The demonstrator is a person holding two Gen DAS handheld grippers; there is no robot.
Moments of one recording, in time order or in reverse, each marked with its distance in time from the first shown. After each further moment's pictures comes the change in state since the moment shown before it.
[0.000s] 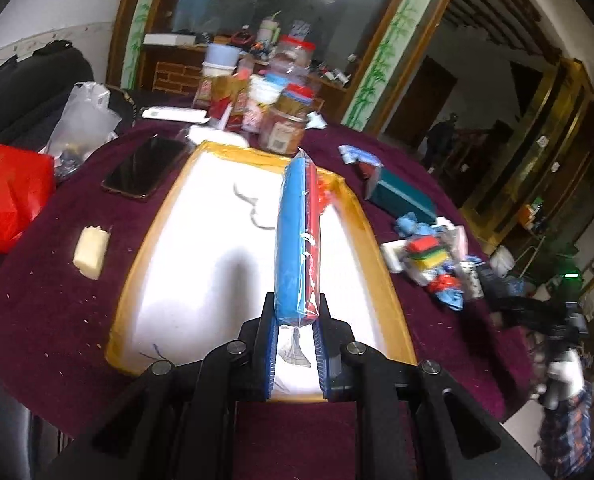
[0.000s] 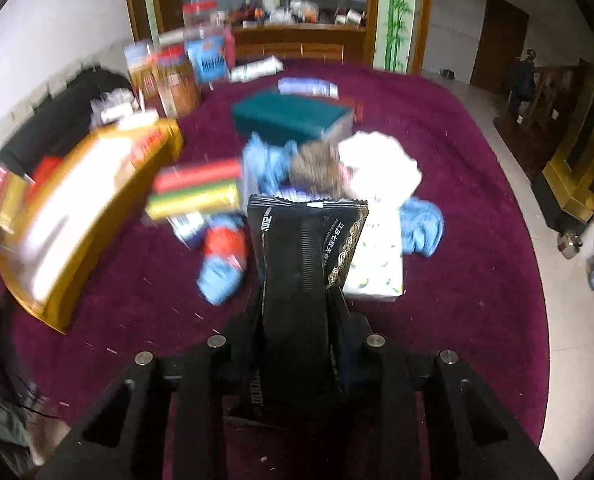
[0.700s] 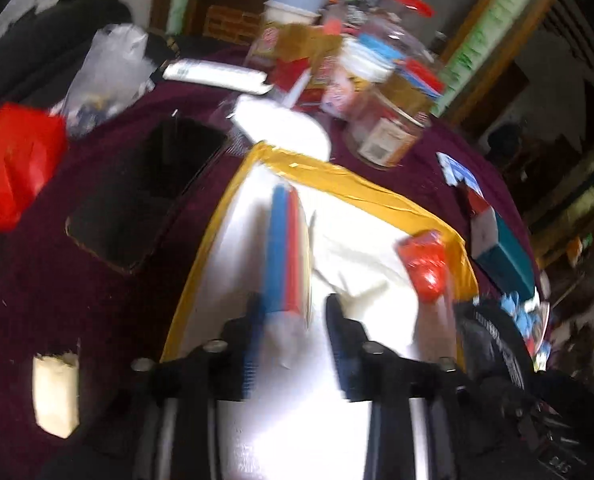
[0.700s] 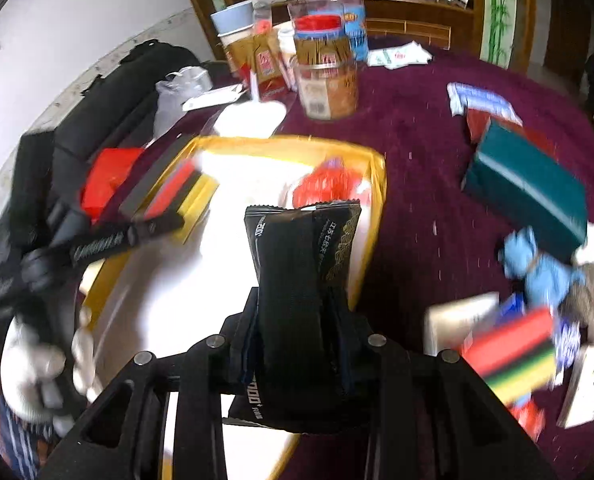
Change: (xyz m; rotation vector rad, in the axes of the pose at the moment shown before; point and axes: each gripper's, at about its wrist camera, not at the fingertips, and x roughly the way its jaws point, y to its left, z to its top) left arm 0.144 0.071 0.104 -0.159 0.174 0.168; right arm 0.119 0.197 0.121 -0.047 0.150 0.232
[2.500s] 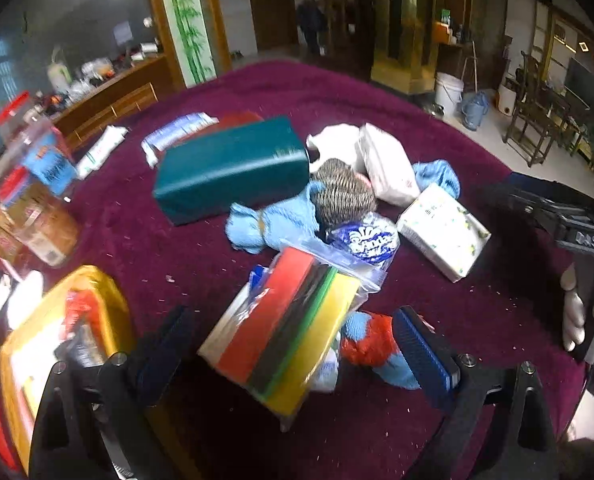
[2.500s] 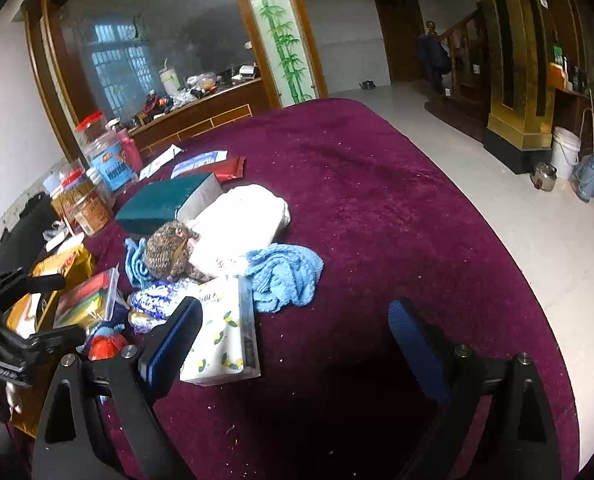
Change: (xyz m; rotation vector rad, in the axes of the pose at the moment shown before) left arm 0.021 -0.288 -0.105 0.879 0.019 -0.131; right arm -0.130 -0.281 -0.162 0.384 -0.405 -0.297
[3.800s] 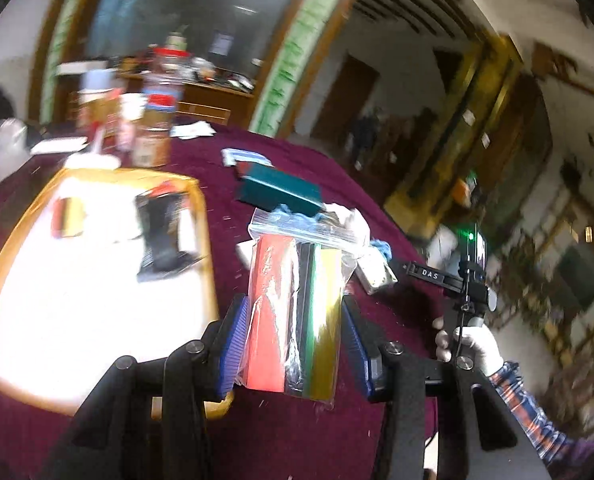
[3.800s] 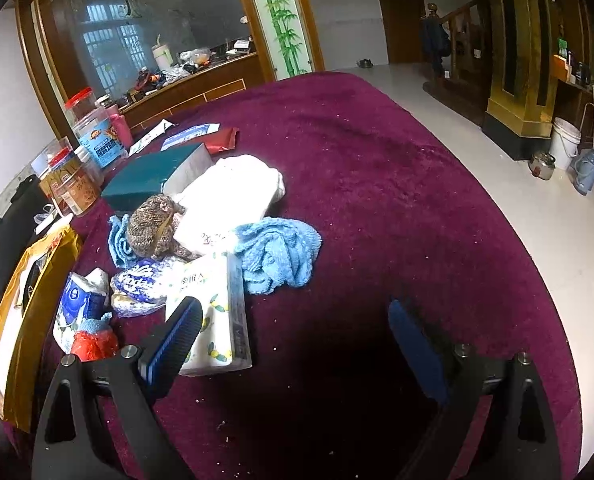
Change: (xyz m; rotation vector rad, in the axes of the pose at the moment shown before) left arm -0.148 0.017 -0.137 -0.500 -0.335 -0.137; right arm 0.018 -0.002 -0.002 0.005 0.088 -0.026
